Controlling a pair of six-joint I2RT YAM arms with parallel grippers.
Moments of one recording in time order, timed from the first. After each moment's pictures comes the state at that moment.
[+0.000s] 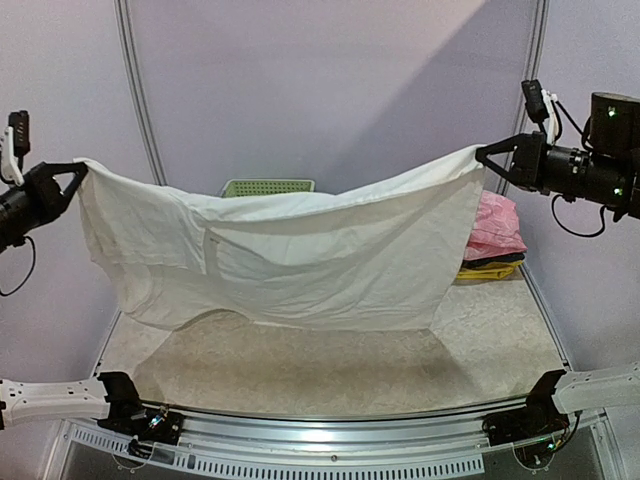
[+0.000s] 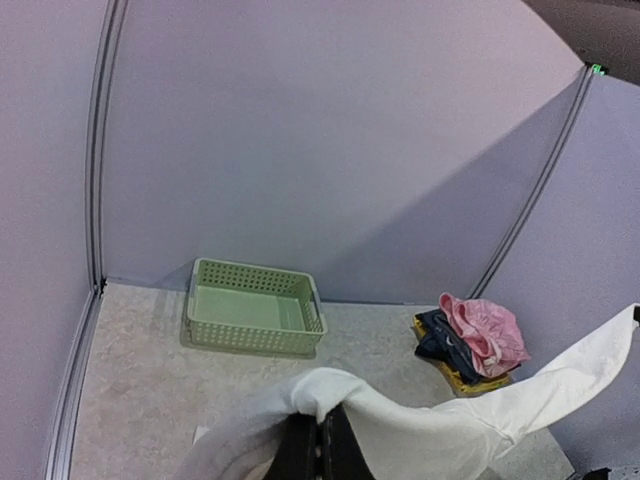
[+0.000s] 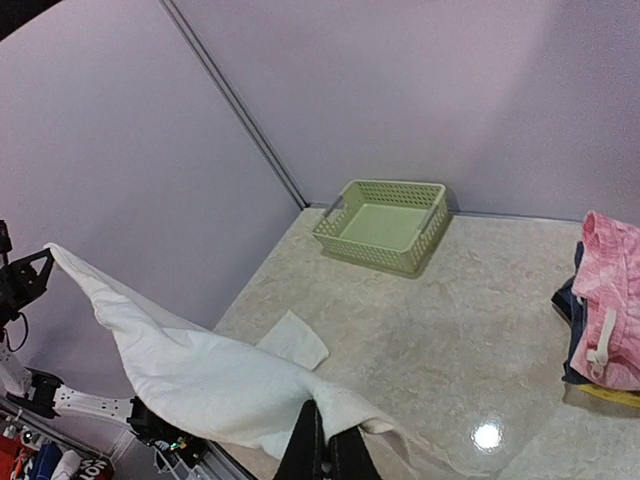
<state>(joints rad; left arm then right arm) -0.82 0.71 1.52 -0.95 -0.55 -0.40 0.67 1.03 1.58 -0.80 -0.07 0.50</state>
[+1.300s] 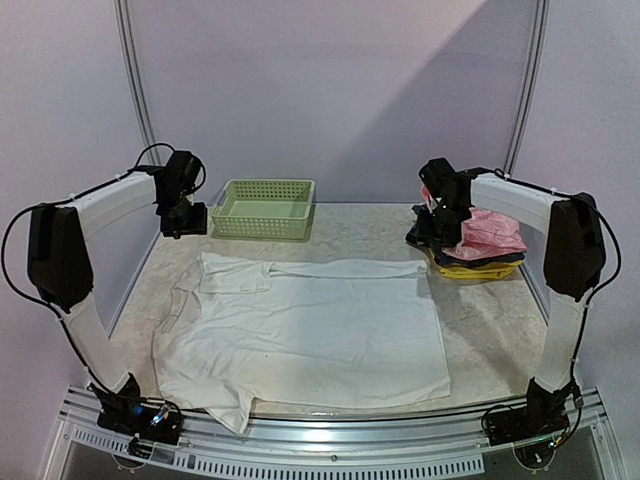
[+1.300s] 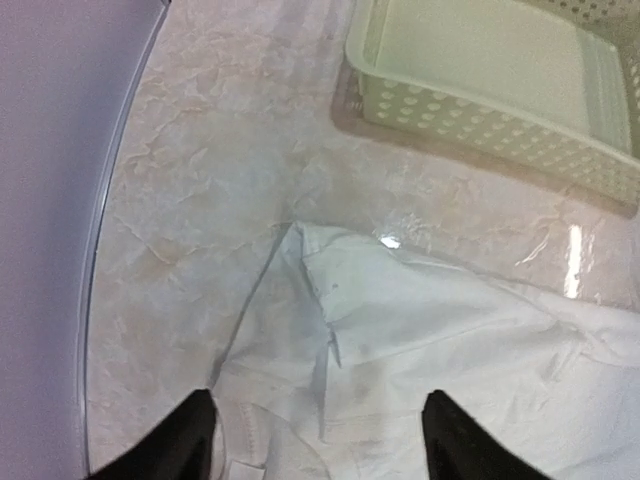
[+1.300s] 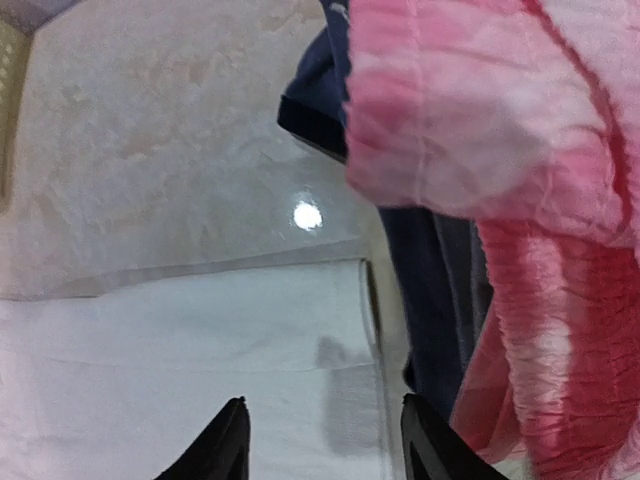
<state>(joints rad) -0.23 1.78 1.51 -0.81 -0.28 -0.33 0.42 1.97 1.66 -0.84 0.14 0.55</state>
